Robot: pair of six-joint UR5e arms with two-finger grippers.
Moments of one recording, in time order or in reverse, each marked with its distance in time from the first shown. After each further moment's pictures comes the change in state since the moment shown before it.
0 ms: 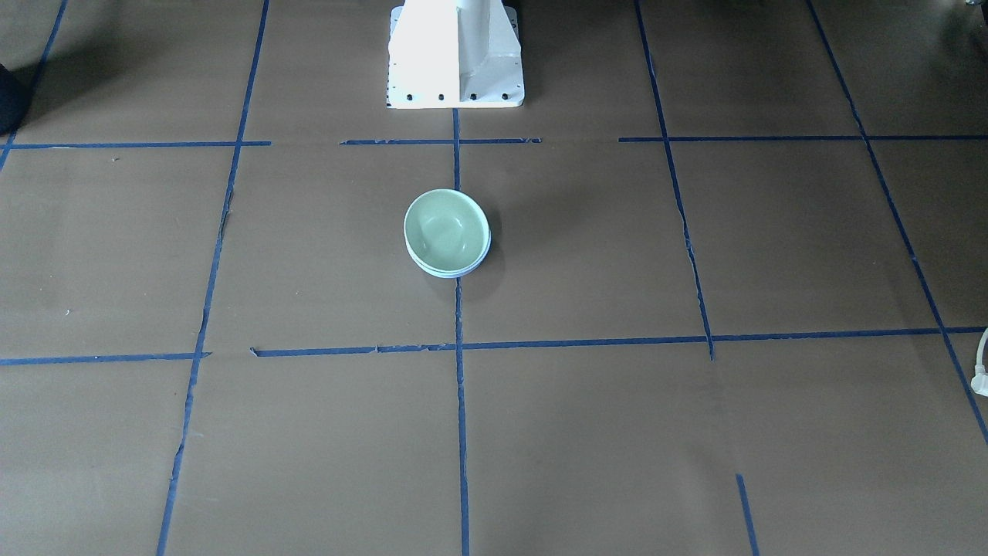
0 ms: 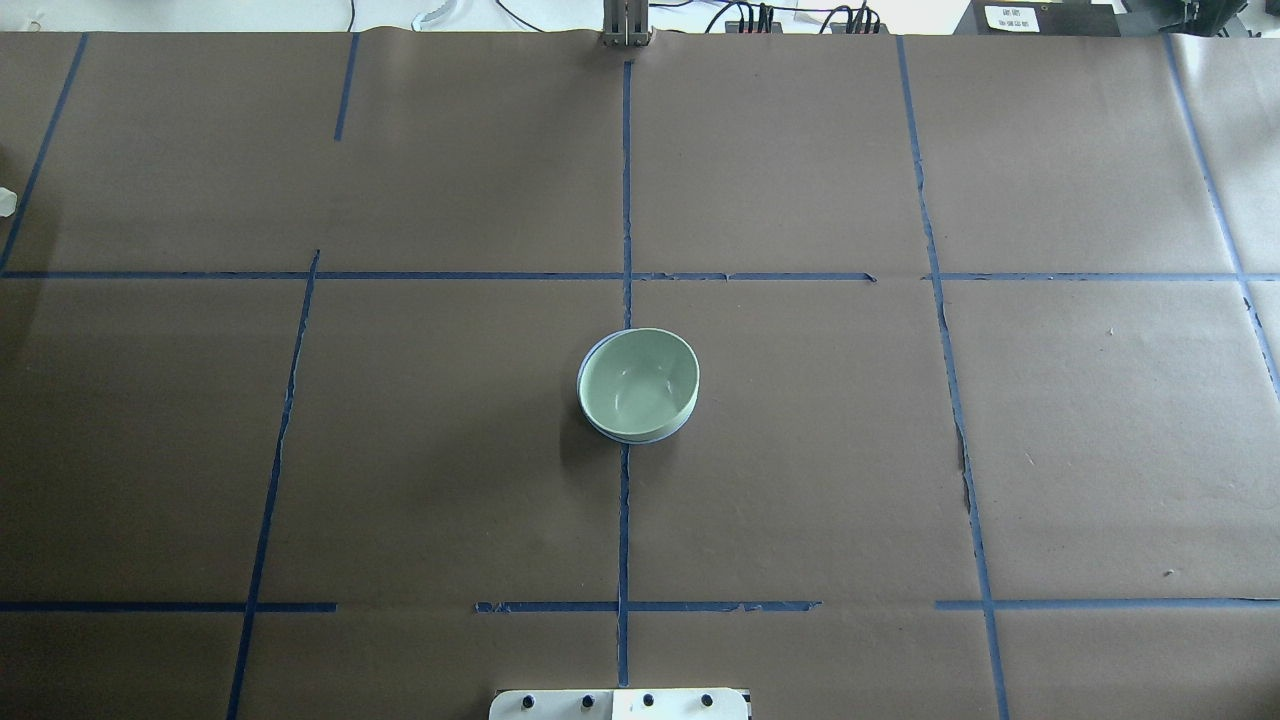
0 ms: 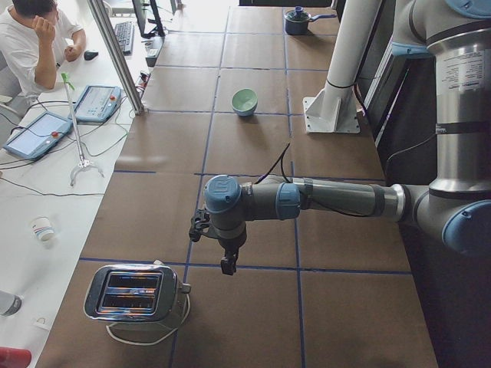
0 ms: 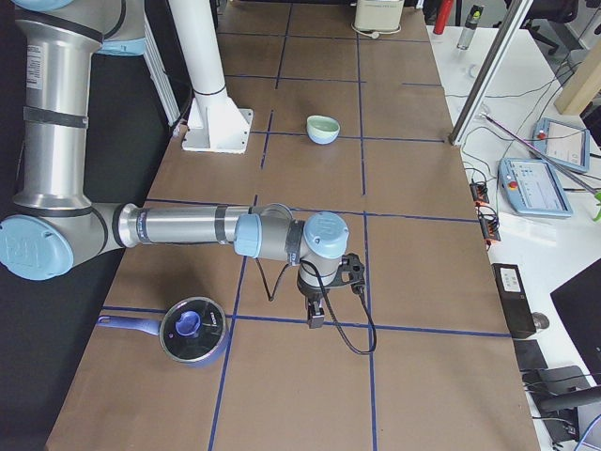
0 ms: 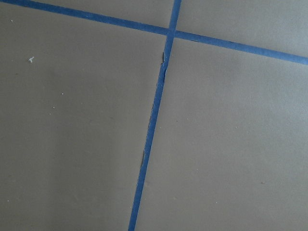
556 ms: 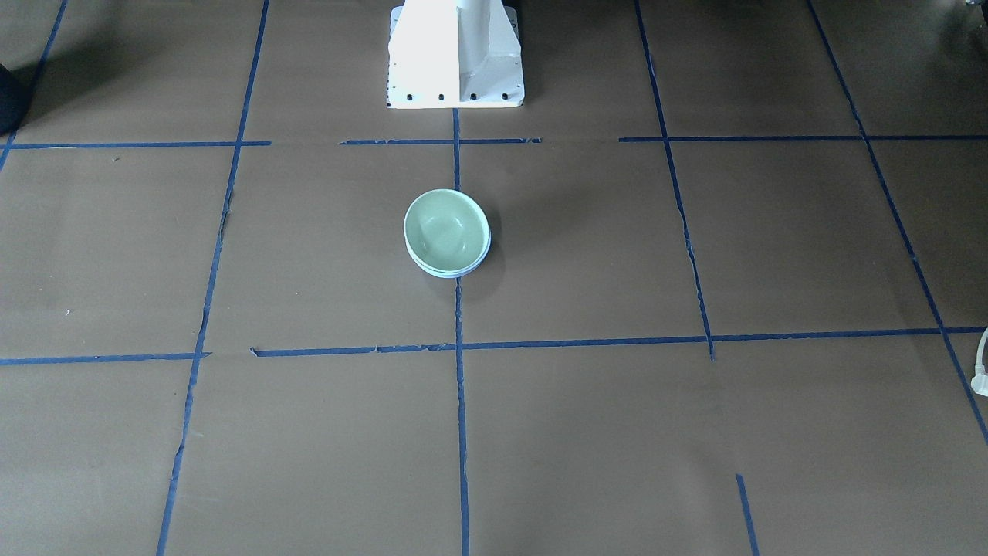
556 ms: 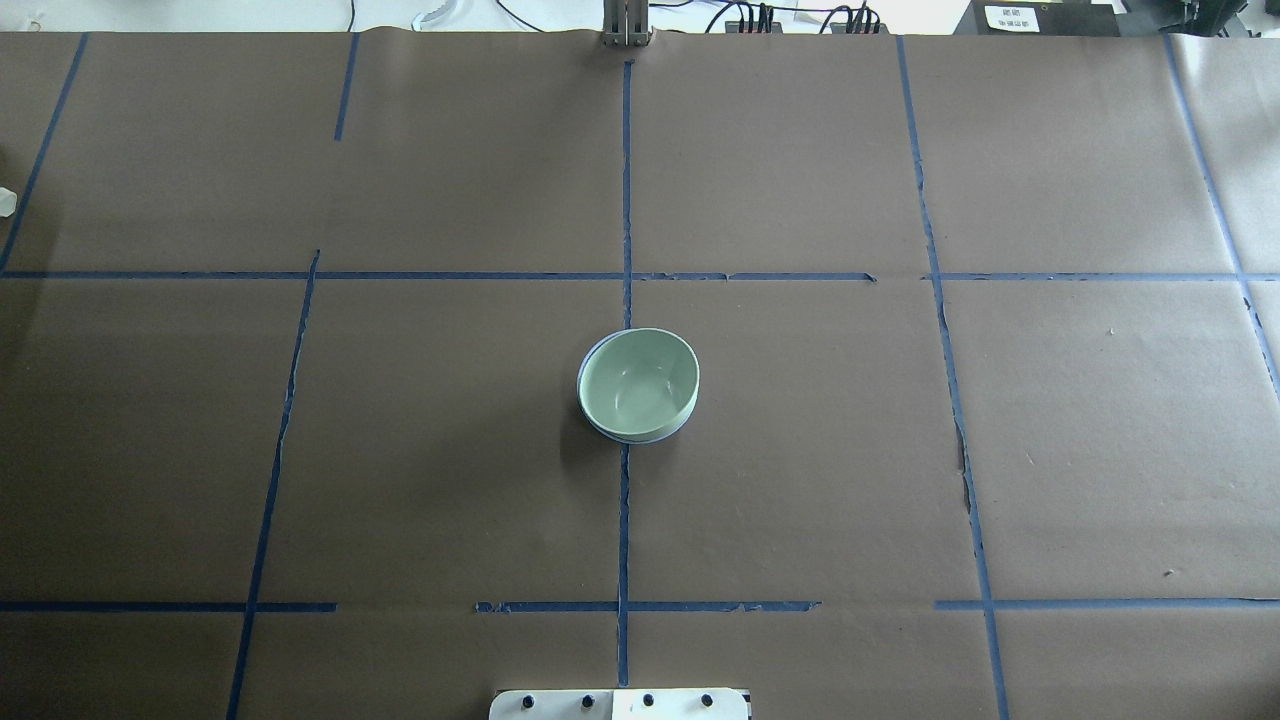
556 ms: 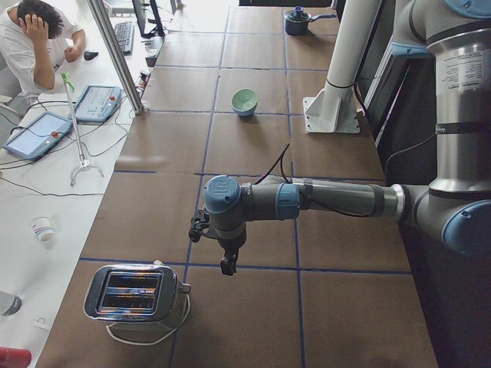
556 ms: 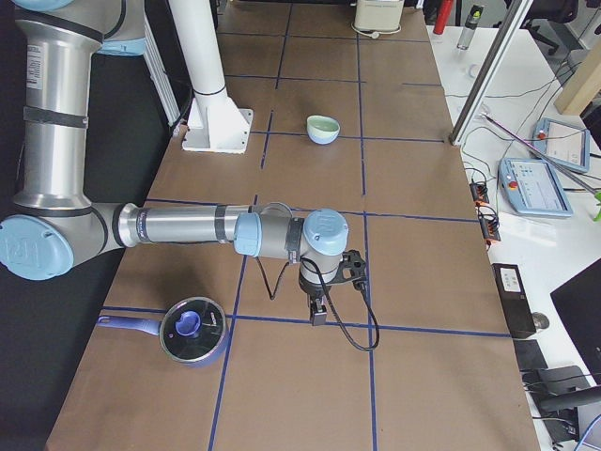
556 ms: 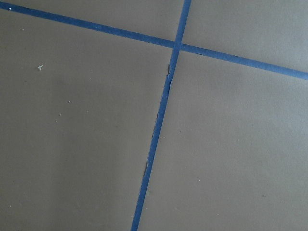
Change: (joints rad) left arm 0.001 -0.001 0.001 -0.001 0.004 0.002; right arm 0.000 -0.003 0.000 0.054 0.013 0.001
